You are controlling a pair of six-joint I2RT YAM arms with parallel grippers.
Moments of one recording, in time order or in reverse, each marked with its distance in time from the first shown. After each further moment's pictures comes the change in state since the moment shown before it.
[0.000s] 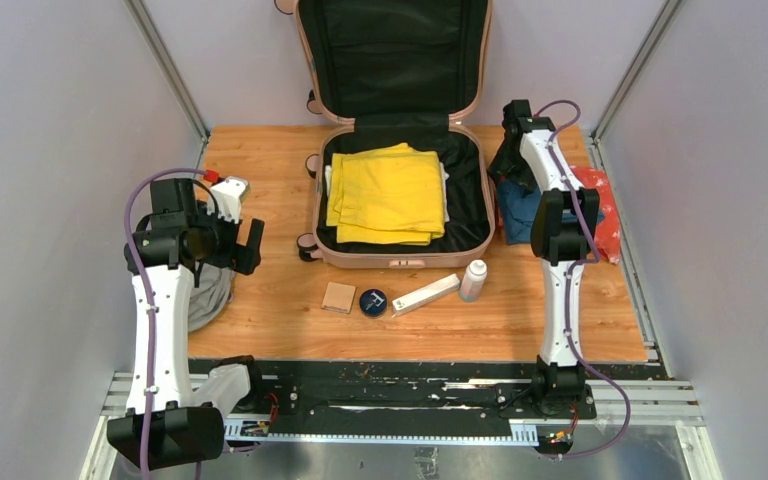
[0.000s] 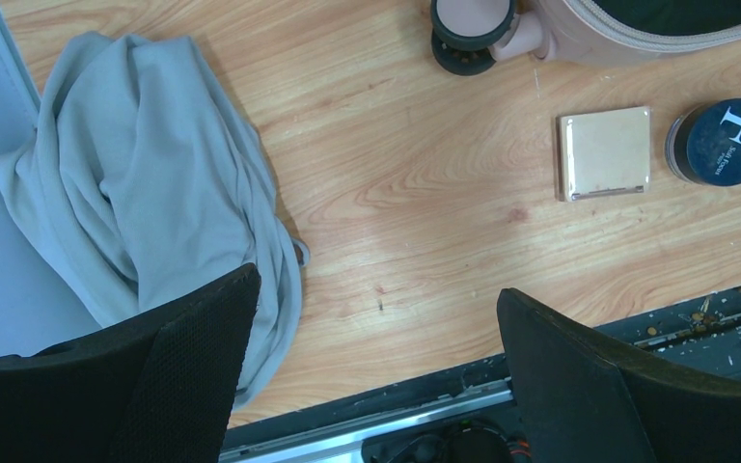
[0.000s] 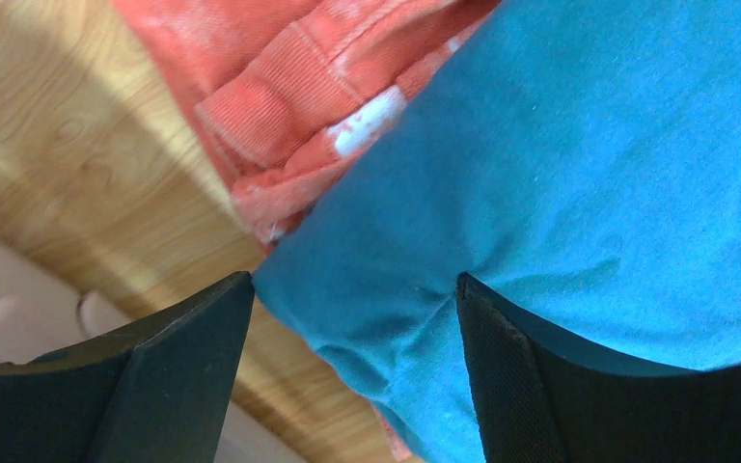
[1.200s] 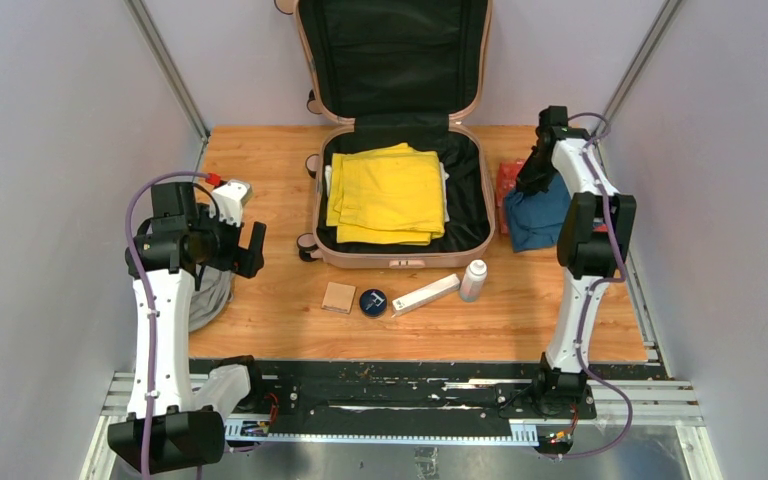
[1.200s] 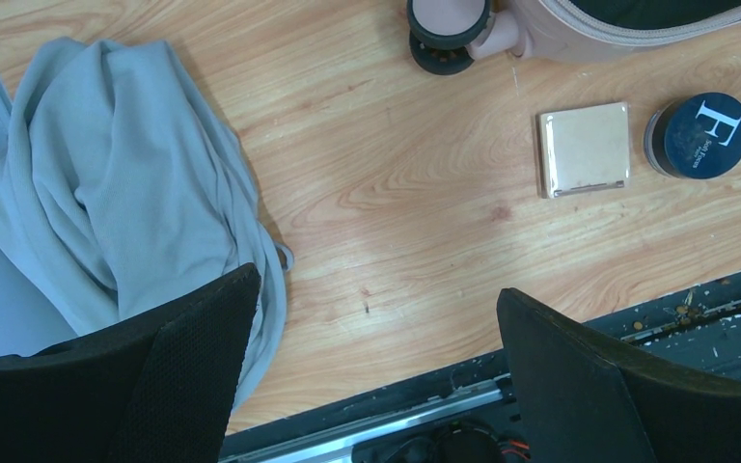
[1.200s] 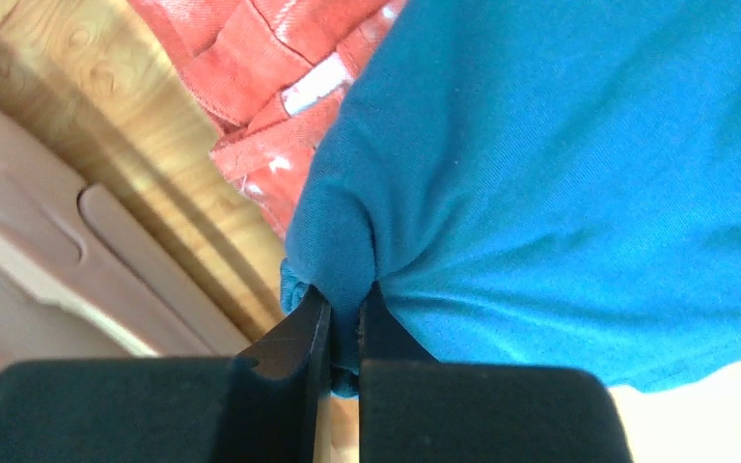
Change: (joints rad) left arm 0.000 -0.019 -0.023 0.000 0.037 0.002; right arm -0.098 -0.193 -0.314 0.150 -0.211 -0.050
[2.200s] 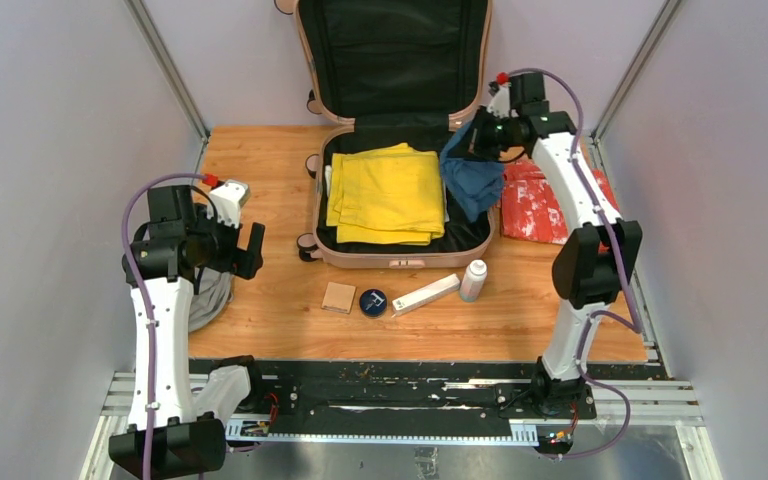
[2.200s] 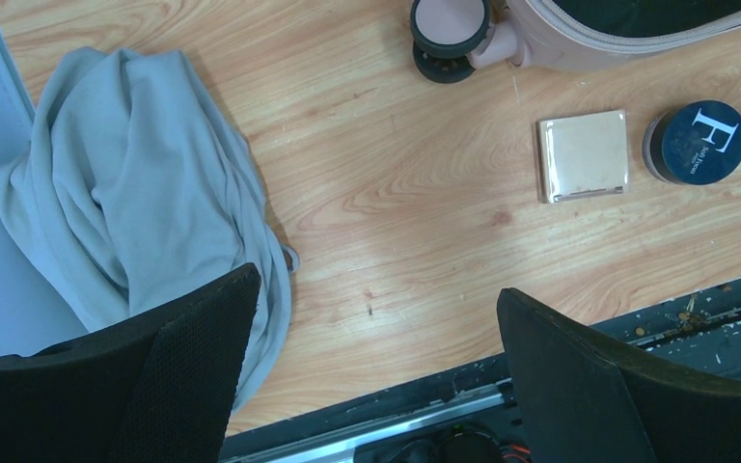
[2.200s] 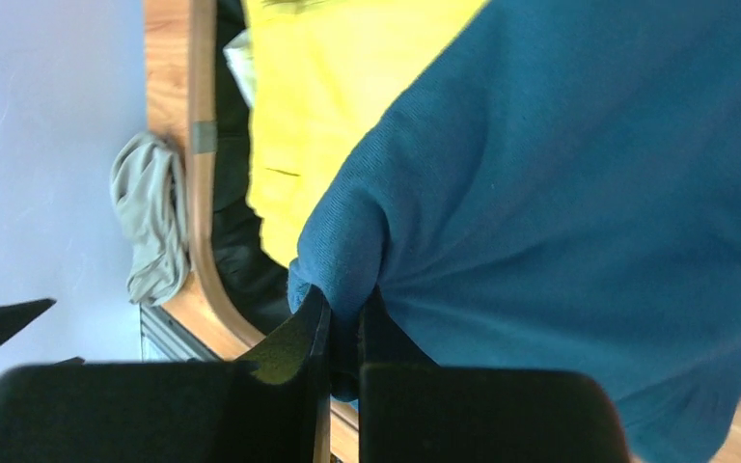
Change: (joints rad) left arm 0.000 -0.034 0.004 0.000 -0.003 -0.005; right arm 0.173 -0.321 -0.069 0.145 -0.578 -0.106
